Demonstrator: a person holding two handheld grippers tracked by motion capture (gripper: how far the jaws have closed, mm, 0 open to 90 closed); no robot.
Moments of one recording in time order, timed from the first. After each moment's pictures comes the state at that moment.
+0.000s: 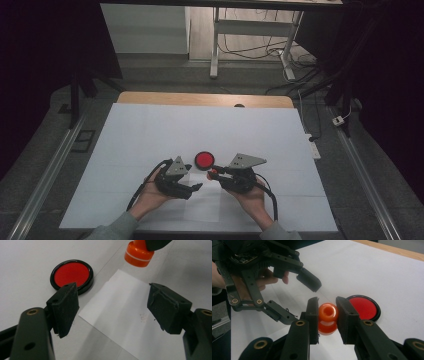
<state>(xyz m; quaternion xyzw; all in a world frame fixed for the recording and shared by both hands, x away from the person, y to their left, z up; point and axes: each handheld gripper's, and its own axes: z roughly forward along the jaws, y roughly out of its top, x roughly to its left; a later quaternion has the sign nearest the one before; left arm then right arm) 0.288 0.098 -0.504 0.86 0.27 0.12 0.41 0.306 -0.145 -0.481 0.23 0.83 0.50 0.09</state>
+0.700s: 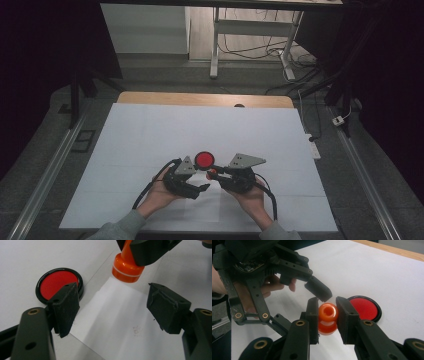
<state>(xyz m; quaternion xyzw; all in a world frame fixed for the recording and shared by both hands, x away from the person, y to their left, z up) 0.293 0.077 -0.504 0.87 0.25 0.11 0.41 0.306 -0.144 -0.481 0.23 0.82 0.51 0.09</state>
